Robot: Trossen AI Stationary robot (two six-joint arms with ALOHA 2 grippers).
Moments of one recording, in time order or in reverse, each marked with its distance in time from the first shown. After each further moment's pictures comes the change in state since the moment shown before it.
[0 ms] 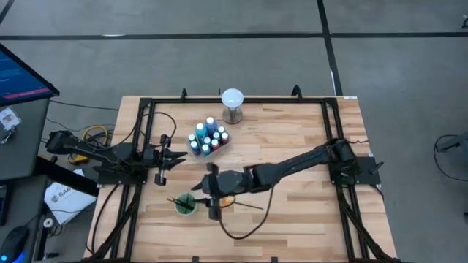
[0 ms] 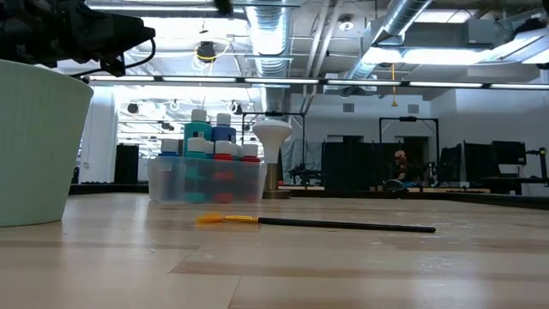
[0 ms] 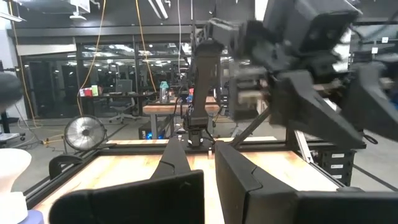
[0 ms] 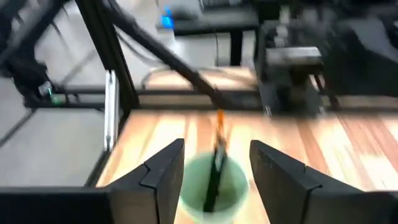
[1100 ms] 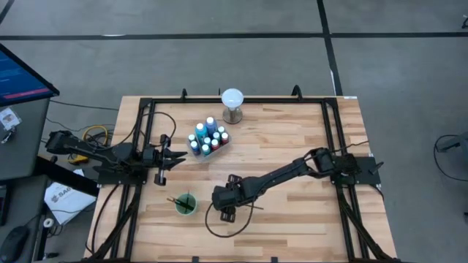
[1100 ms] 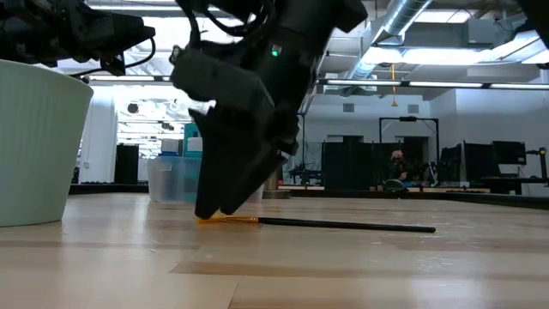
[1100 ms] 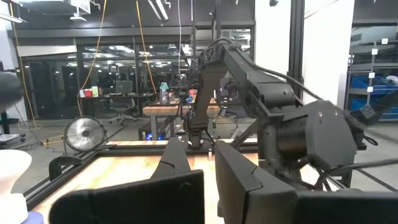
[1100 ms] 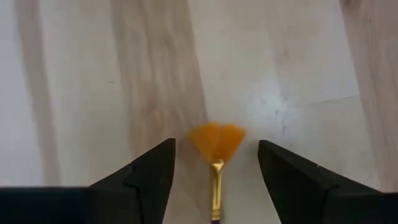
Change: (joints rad) left arm 0.000 0.000 0.000 0.006 0.000 0.000; right arm 0.013 0.239 0.031 -0.592 0.021 0.304
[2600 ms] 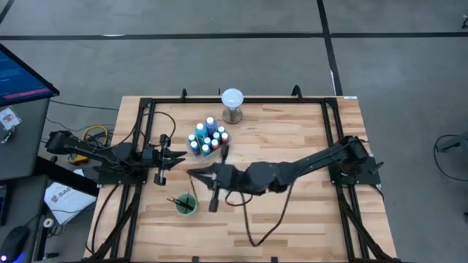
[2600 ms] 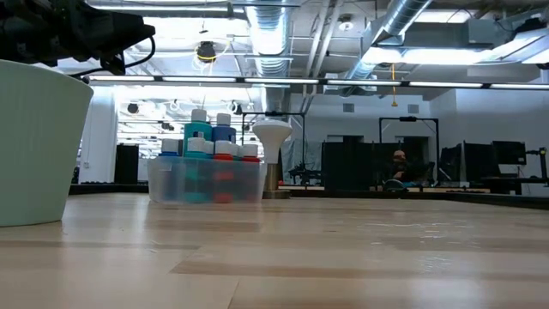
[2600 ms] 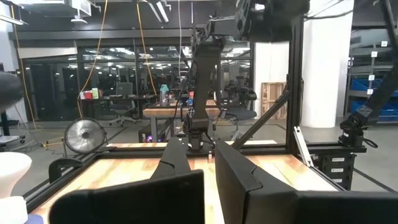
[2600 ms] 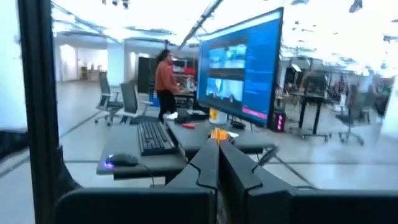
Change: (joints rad) left arm 0.000 0.000 0.000 0.010 0.000 0.000; right arm 0.049 -0.350 0.000 1.002 0.342 -0.600
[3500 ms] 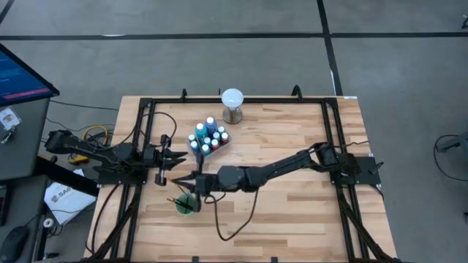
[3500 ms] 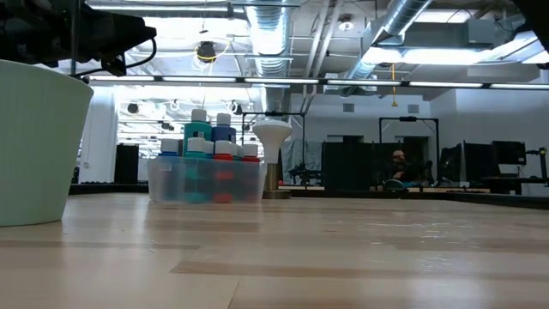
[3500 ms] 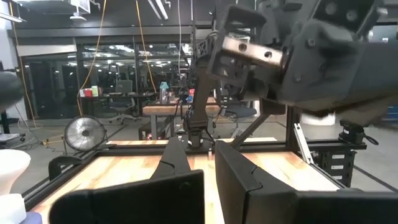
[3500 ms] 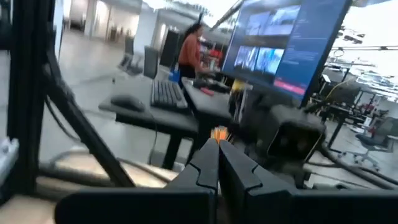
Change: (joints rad) left arm 0.000 0.026 0.000 0.013 0.000 0.000; right arm -0.106 0.285 0.021 0.181 -0.236 -0.152
